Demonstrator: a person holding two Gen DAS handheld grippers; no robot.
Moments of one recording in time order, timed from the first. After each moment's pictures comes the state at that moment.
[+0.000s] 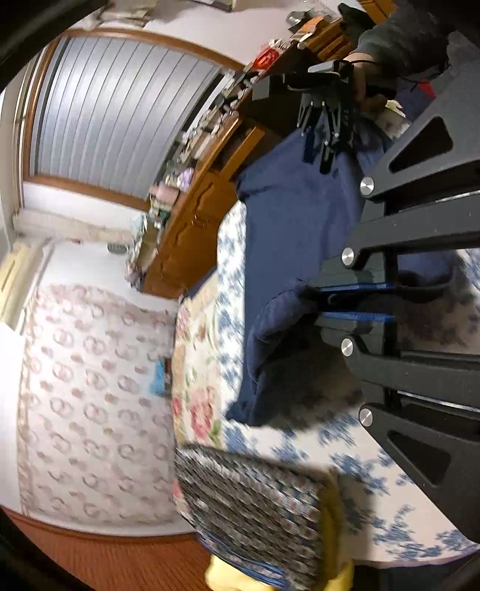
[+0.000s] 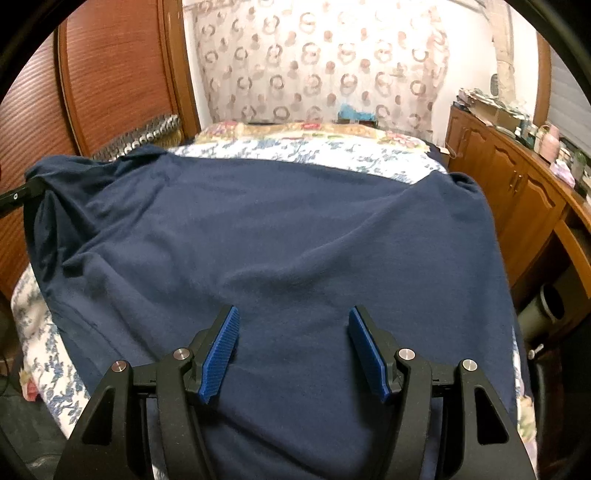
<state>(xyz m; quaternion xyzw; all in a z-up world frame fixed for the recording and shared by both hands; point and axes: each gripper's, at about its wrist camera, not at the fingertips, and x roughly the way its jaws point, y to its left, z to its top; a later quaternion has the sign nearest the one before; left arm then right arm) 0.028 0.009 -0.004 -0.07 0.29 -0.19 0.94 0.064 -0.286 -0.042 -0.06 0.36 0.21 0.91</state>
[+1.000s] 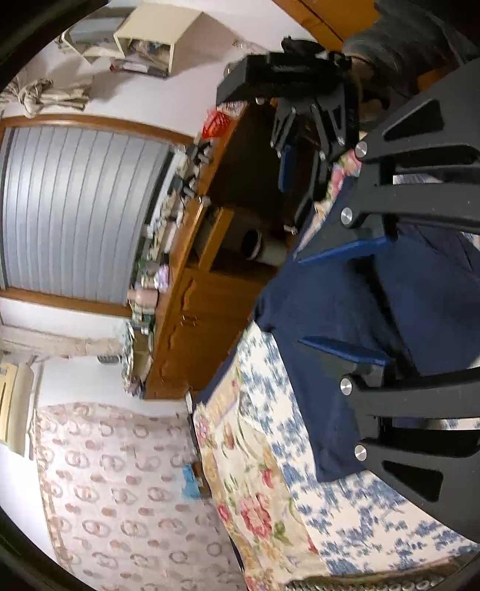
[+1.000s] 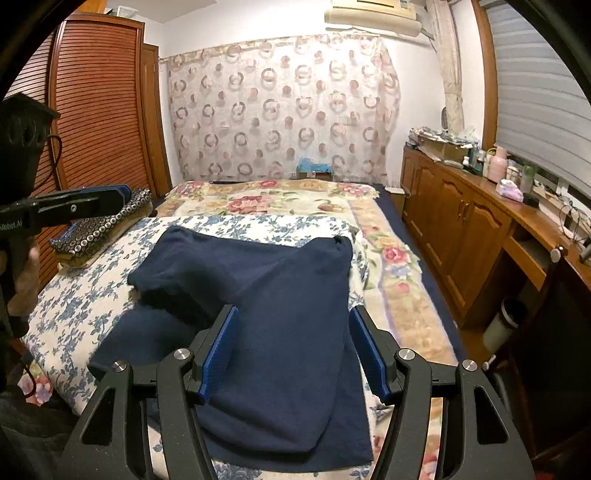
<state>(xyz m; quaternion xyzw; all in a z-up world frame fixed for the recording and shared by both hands) 0.064 -0.149 0.051 0.02 0.28 -0.35 0.89 -0.017 -0.339 -0.007 -0.04 0.27 0.15 0.95</state>
